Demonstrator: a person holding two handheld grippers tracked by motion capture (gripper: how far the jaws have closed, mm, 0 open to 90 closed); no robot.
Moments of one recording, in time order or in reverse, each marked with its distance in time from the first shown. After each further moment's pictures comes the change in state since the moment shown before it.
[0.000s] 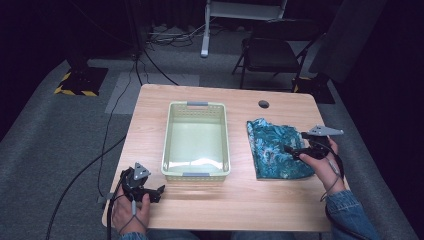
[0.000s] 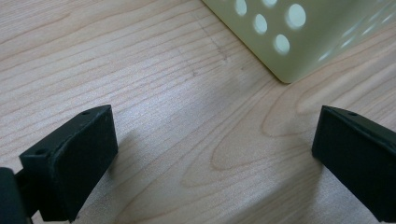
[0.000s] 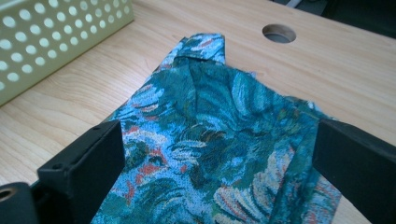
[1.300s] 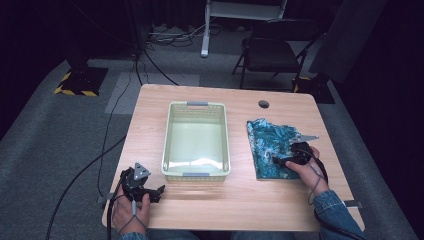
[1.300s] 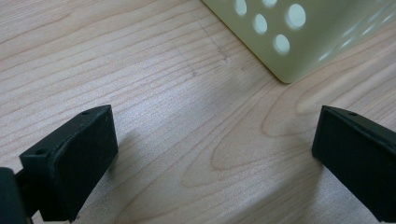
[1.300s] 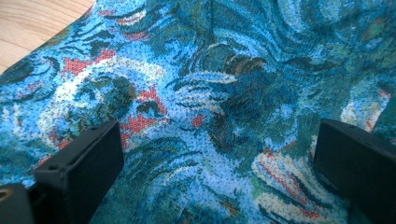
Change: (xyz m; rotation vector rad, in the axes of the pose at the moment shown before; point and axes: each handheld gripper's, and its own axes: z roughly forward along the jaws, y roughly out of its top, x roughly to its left) left arm 0.000 0.000 0.000 0.001 -0.001 0.000; right arm 0.010 -0.036 0.055 0.215 -0.004 0.034
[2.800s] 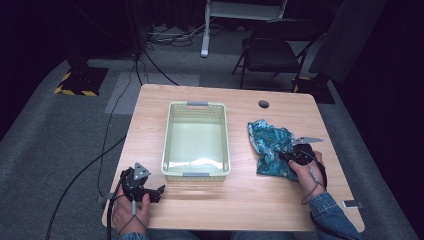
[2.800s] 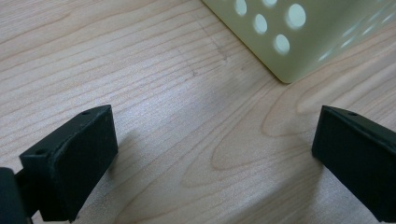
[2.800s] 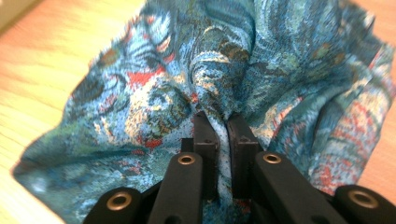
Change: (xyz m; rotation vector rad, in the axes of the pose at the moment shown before) left arm 0.000 0.000 0.000 0.000 0.001 0.000; right arm 0.016 0.003 -0.024 -0.035 -0.010 0.080
